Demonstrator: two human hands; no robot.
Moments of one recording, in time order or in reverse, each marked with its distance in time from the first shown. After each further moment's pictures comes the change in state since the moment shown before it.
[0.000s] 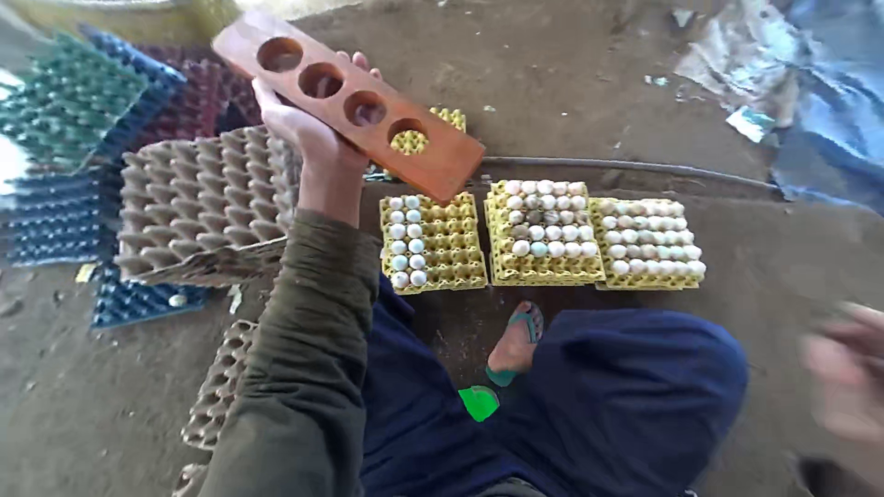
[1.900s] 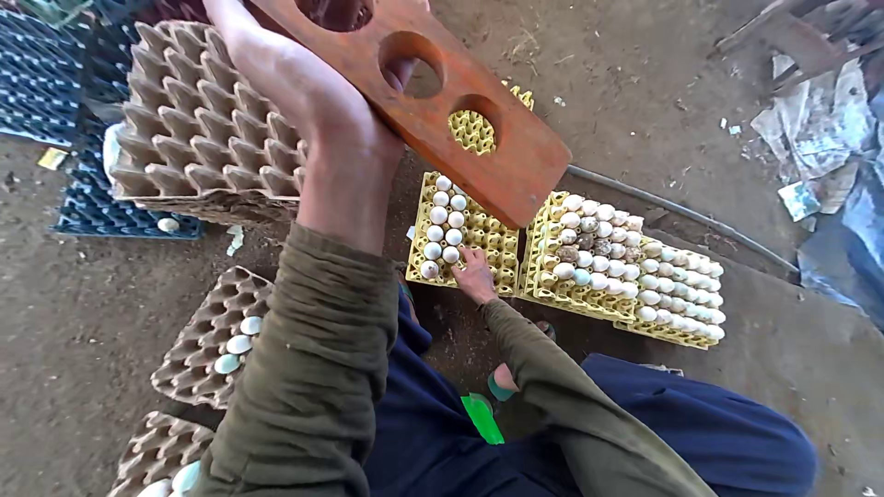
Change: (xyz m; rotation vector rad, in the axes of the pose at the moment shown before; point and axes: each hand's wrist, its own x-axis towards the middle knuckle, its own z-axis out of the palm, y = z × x) left_hand 0.002 0.080 -0.036 0.101 0.322 0.288; right_hand 0.056 -0.074 0.499 0.010 -0.893 0.297
